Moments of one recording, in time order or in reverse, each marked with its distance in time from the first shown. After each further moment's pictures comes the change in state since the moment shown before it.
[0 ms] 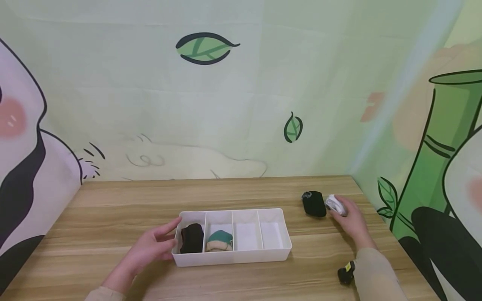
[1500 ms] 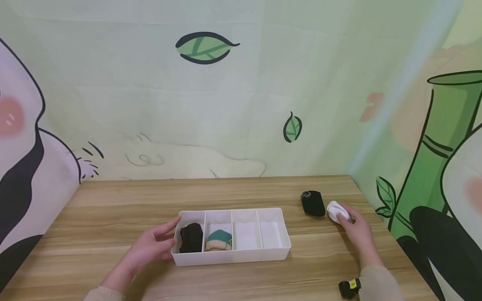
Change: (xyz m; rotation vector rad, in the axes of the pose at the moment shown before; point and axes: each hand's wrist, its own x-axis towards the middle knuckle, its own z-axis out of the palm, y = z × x) left_hand 0.001 0.000 -0.001 -0.014 -0.033 0.005; right_hand -0.033 -0.018 -0.010 0.159 0.009 0.239
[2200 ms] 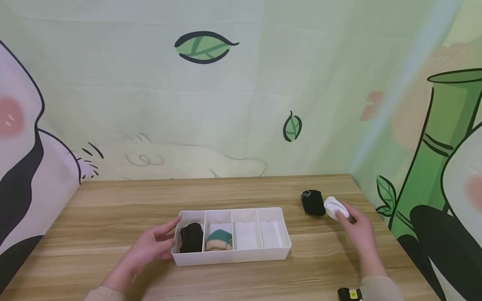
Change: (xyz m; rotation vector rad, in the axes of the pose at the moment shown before) left_hand -0.001 0.002 0.003 0.026 0.043 -0.009; right_hand -0.028 -0.032 -0.002 0.033 0.108 -0.043
